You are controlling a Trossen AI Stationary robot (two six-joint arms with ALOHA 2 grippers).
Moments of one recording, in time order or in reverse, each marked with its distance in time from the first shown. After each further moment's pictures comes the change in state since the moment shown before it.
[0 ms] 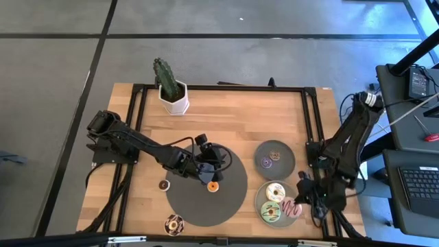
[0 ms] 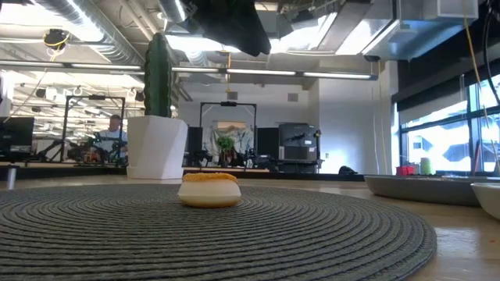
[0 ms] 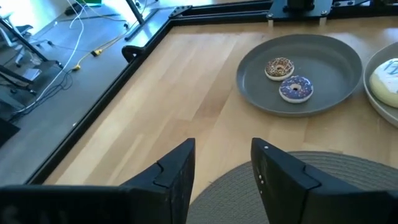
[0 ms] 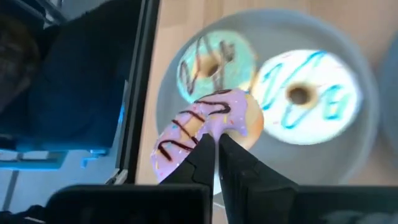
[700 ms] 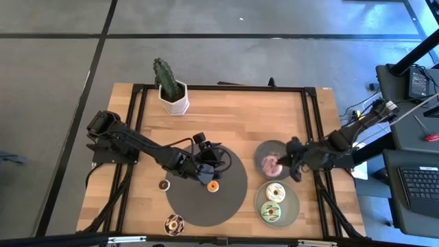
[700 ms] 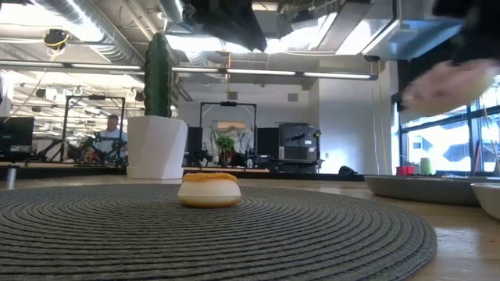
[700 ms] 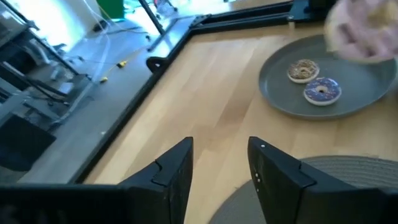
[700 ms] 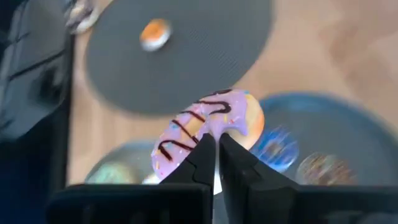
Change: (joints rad) left arm -0.010 0.000 0.000 0.000 -0.105 0.071; right arm -0.569 -0.311 0.000 -0.173 -0.013 -0.261
